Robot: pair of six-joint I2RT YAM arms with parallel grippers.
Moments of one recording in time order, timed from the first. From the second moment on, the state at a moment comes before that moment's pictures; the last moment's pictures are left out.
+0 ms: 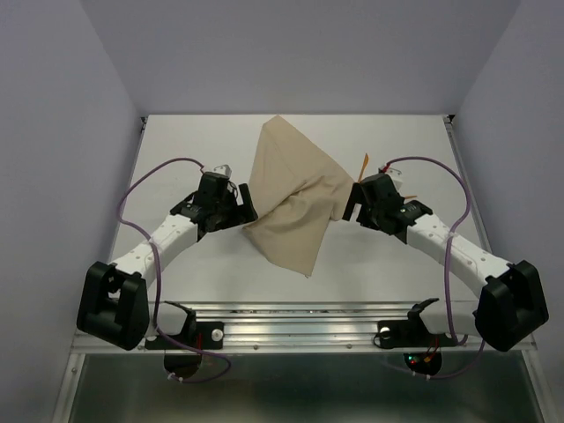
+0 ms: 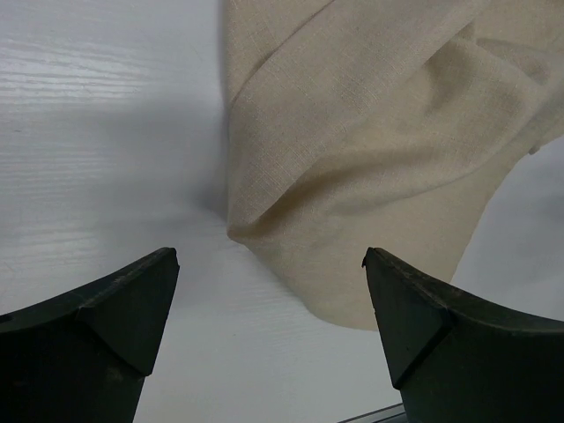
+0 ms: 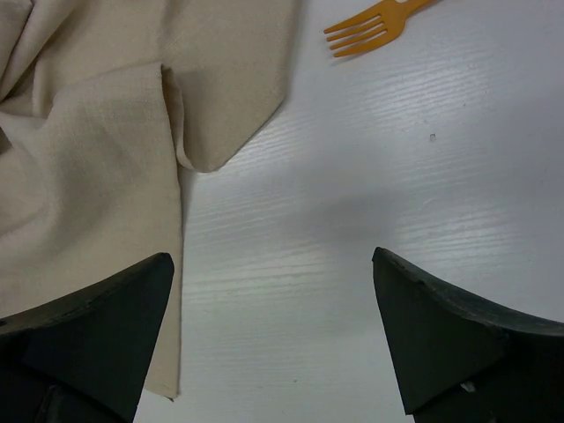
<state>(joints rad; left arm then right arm) -0.39 1.28 0.81 -0.38 0.04 -0.57 0.50 1.26 0.88 -0.50 0.34 0.69</state>
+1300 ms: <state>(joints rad) -0.23 1.34 0.94 -0.42 0.18 -0.51 0.92 1.57 0.74 -0.09 0.14 1.05</state>
